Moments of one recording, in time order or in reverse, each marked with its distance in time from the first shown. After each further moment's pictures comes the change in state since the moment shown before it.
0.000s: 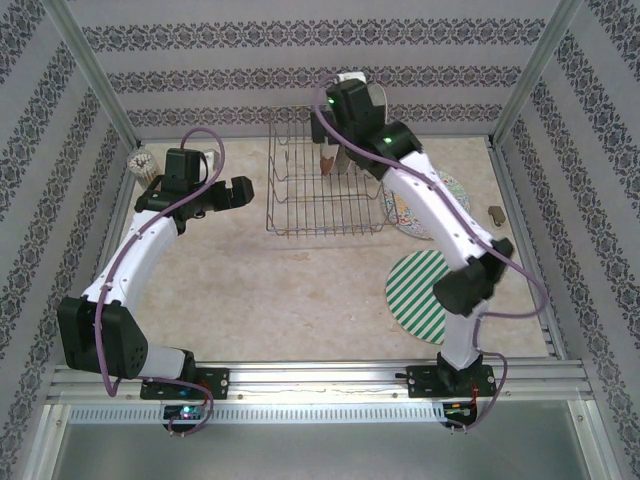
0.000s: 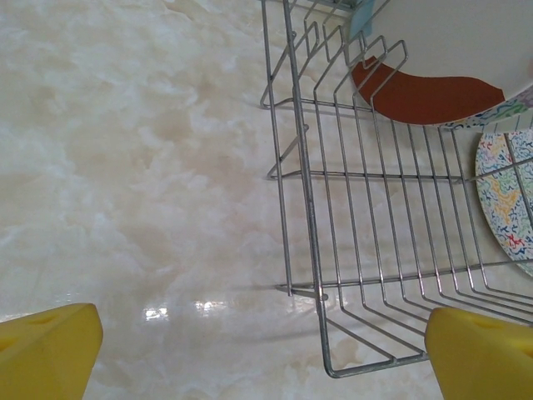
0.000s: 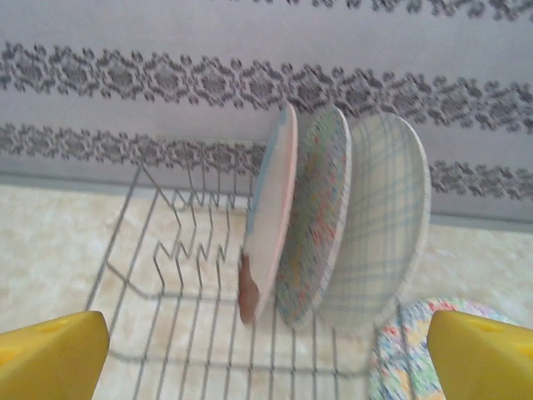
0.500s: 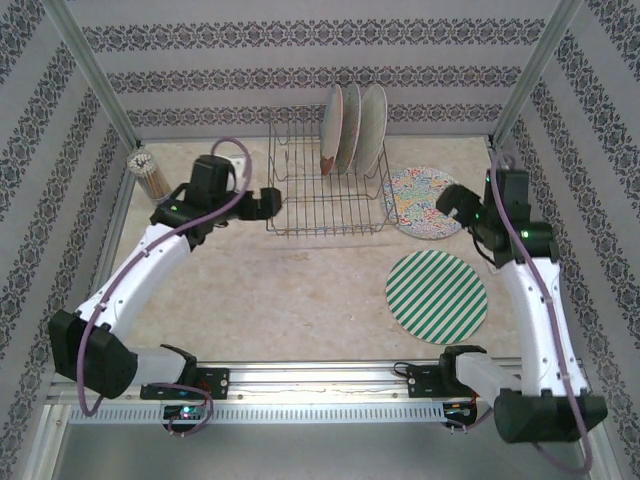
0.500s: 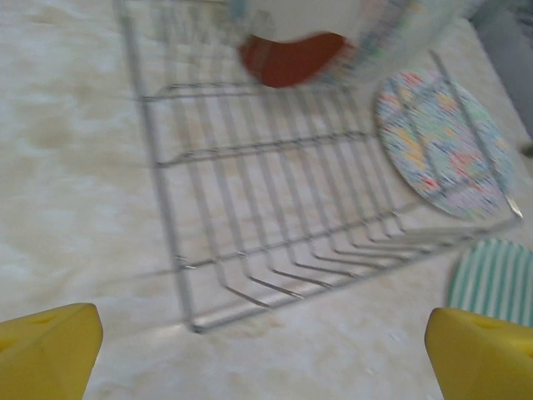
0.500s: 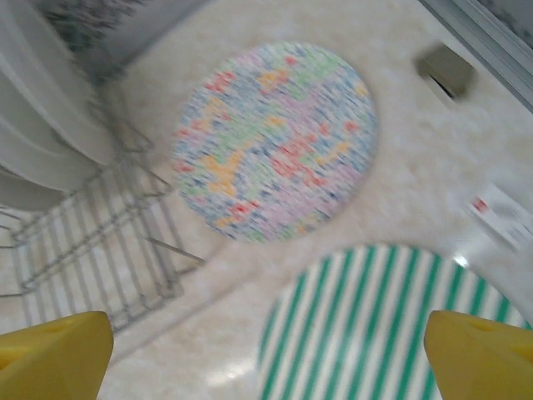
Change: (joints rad) left arm -0.290 -0.088 -0.006 0.005 -0.090 -0.026; right arm -0.631 -0.834 -0.950 -0.122 -0.407 0.314
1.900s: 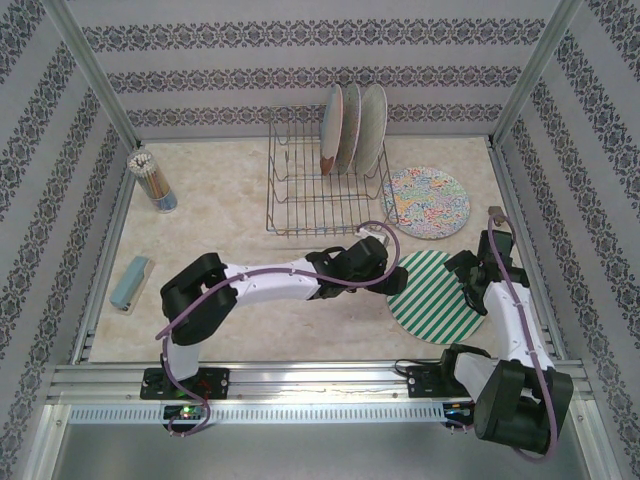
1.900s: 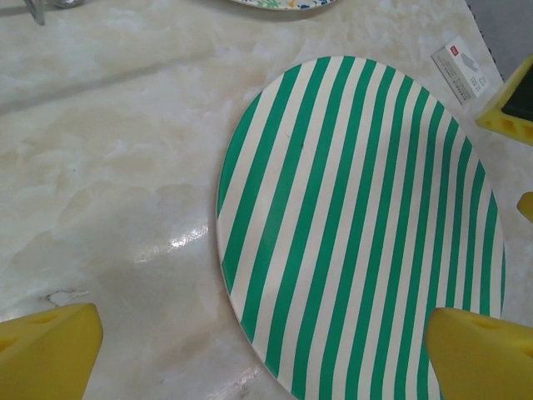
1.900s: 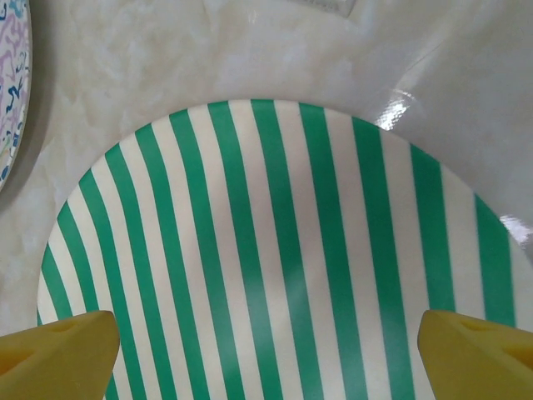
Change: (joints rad) left arm -0.656 0.612 0.103 0.423 -0.198 -0.387; right arm -0.222 0.008 -0.589 0.262 -0.037 0.206
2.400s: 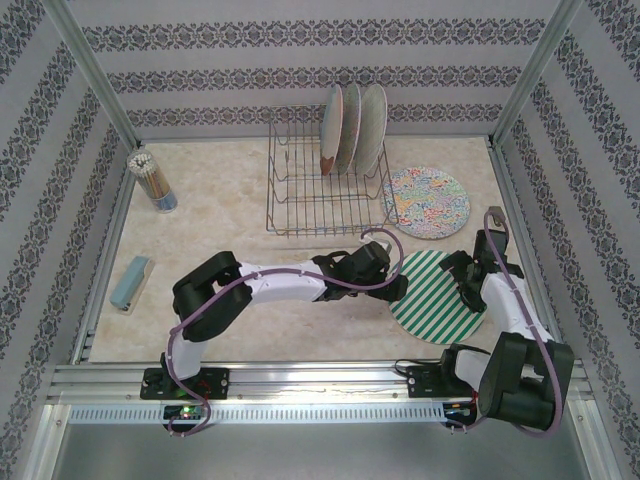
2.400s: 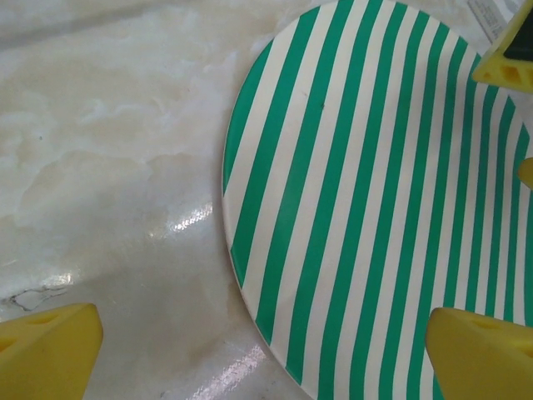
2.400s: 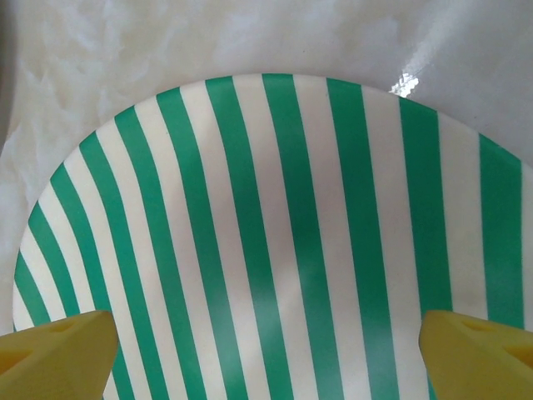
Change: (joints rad) left arm 0.000 0.069 0.001 0.023 0.042 0.022; right arm 0.000 0.122 -0.024 0.103 -0.051 0.011
